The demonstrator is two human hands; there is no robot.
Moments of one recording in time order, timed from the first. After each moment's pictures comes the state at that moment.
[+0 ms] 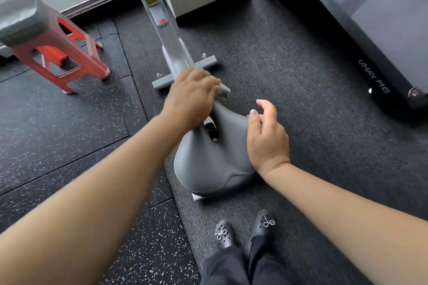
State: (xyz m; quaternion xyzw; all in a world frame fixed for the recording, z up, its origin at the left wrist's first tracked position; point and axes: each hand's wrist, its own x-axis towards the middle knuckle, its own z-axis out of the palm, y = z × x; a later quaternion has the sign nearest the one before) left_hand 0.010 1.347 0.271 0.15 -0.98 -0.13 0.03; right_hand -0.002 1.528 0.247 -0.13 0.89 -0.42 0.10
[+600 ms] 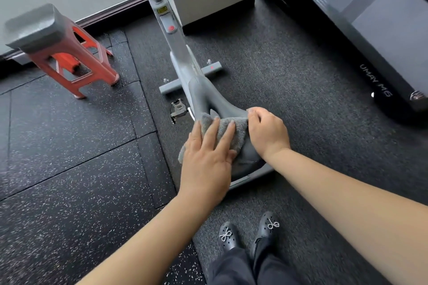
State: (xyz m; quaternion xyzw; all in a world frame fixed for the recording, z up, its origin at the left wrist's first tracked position) left_hand 0.126 1.447 0.270 0.20 -0.97 -0.10 0.01; right_hand -0.008 1.528 0.258 -0.12 0.90 -0.37 0.19
